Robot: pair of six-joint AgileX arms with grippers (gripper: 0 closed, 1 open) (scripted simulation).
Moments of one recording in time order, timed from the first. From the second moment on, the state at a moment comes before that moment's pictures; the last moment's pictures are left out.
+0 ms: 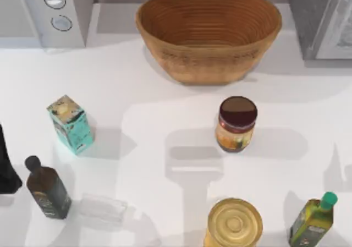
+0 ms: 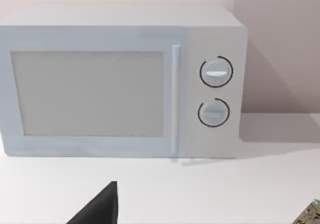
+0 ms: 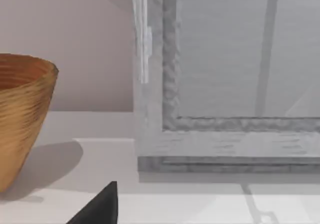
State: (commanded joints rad) left arm 0.00 0.00 0.00 0.00 0.00 0.00; right arm 0.00 0.00 0.00 0.00 0.00 0.00
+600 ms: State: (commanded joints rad) left arm 0.00 0.00 0.00 0.00 0.00 0.00; right arm -0.01 0.36 0.25 0.16 -0.32 -0.17
